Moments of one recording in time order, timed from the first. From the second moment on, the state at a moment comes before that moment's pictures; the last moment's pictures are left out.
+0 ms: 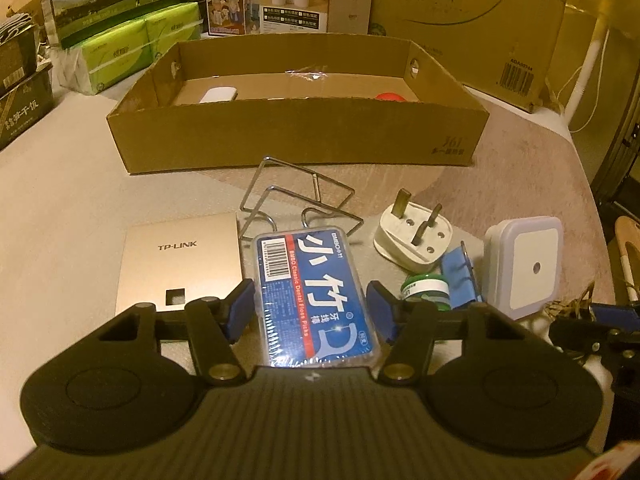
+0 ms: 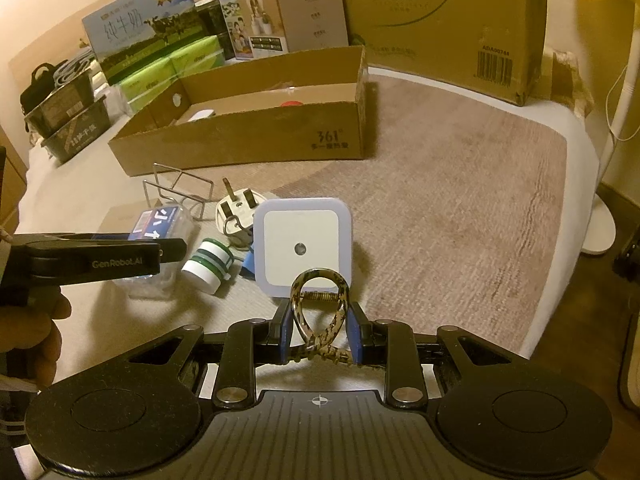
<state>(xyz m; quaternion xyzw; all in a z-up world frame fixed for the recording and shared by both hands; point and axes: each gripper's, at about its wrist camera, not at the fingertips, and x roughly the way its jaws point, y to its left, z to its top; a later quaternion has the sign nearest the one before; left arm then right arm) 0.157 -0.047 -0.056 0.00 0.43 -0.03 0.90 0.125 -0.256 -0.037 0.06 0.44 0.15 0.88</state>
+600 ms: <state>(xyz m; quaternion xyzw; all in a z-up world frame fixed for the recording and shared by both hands) 0.127 -0.030 -0.042 0.00 0.42 -0.04 0.91 0.118 -0.252 -0.030 0.04 0.43 0.15 0.89</state>
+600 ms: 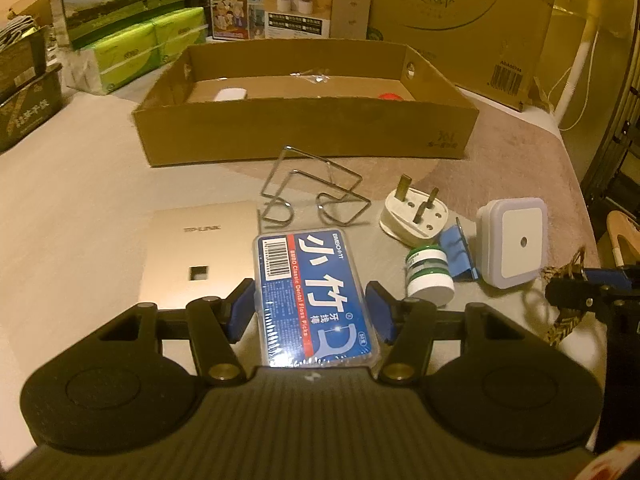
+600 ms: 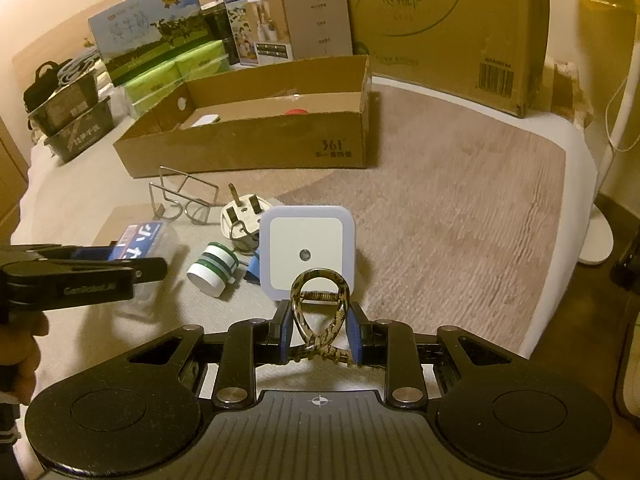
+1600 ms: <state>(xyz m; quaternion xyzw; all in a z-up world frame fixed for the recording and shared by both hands) 0.128 0.004 0.053 0.02 0.34 -0.05 0.94 0.141 -0.241 0.046 0.03 0.33 0.18 0.93</state>
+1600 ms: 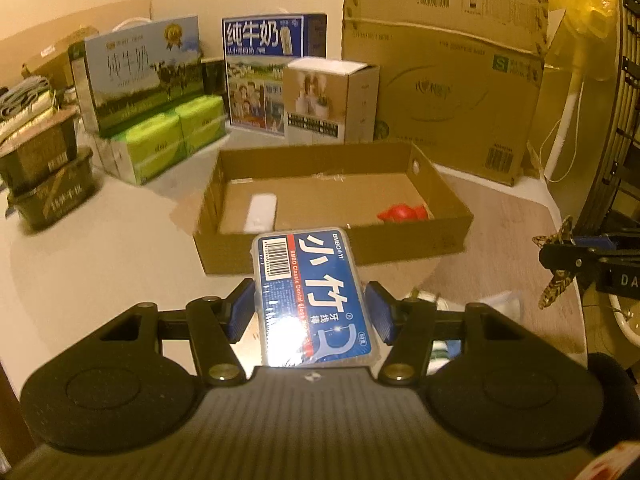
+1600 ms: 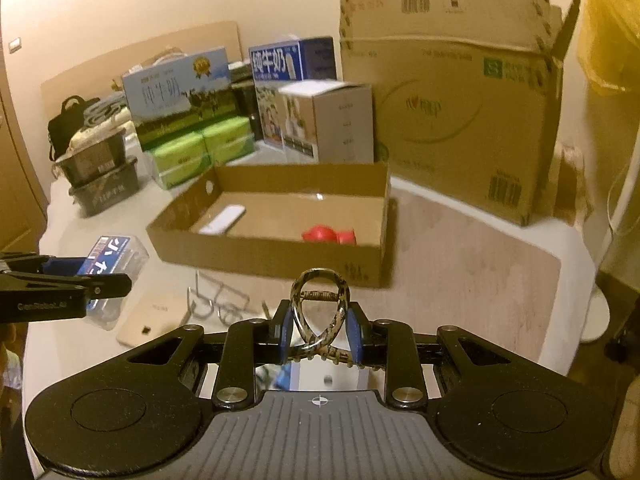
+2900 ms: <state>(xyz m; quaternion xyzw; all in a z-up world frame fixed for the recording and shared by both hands) 0.328 0.011 0.033 0.03 0.38 -0.10 0.92 0.376 -0.193 0.027 0.02 0.38 0.22 0.90</state>
